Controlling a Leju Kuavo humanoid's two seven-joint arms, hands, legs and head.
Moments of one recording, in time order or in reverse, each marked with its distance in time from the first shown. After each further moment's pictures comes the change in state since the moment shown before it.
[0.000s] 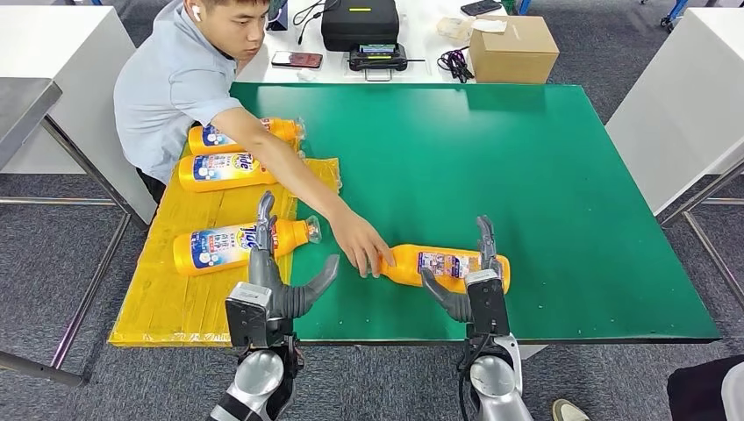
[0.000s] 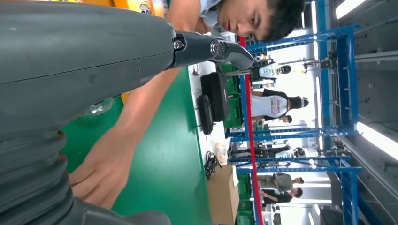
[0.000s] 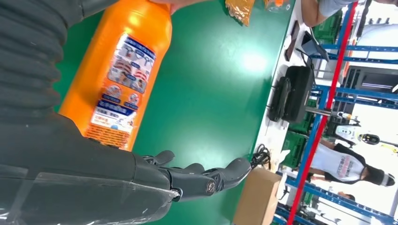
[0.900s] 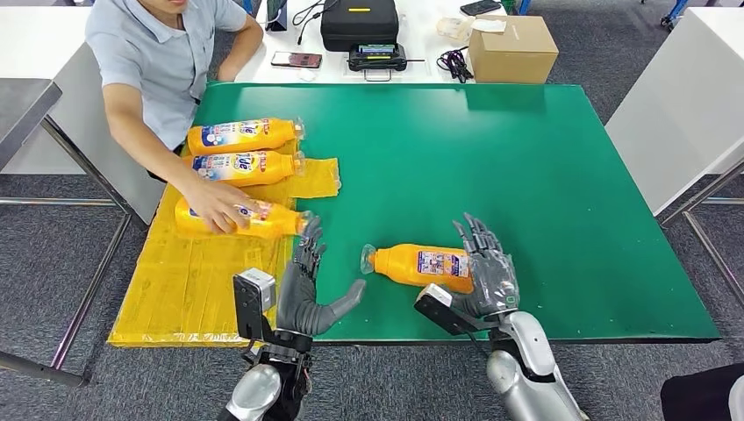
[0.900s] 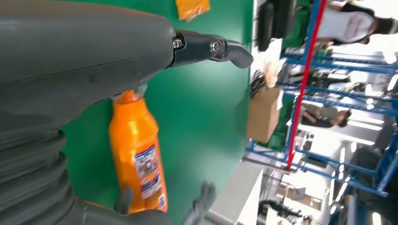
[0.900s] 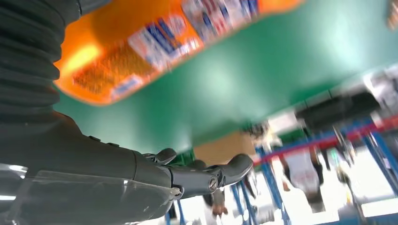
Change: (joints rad) left arm 0.047 0.026 -0.078 -0.058 0.259 -0.250 0.254; right arm -0.106 -0.243 0.146 0.131 0.682 -0.091 0.213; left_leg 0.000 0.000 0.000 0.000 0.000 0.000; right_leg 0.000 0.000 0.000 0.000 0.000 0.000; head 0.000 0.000
